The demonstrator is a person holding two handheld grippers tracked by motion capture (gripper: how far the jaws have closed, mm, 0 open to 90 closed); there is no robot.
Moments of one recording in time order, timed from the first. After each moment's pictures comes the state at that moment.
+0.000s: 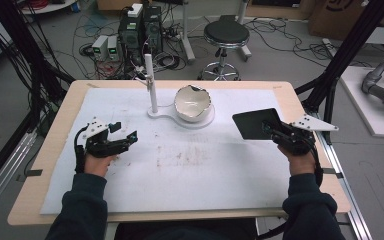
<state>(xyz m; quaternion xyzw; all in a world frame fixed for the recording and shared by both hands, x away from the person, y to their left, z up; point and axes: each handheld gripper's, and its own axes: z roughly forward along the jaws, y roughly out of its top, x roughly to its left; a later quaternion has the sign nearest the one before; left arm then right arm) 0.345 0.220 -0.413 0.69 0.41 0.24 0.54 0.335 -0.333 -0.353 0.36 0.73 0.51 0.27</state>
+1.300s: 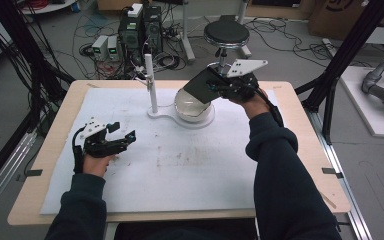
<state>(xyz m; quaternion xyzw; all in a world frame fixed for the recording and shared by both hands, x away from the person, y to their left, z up) 0.345 0.225 -0.415 0.69 0.42 0.24 0.54 0.449 -0.194 -0.272 0.13 0.83 0.46 0.27</state>
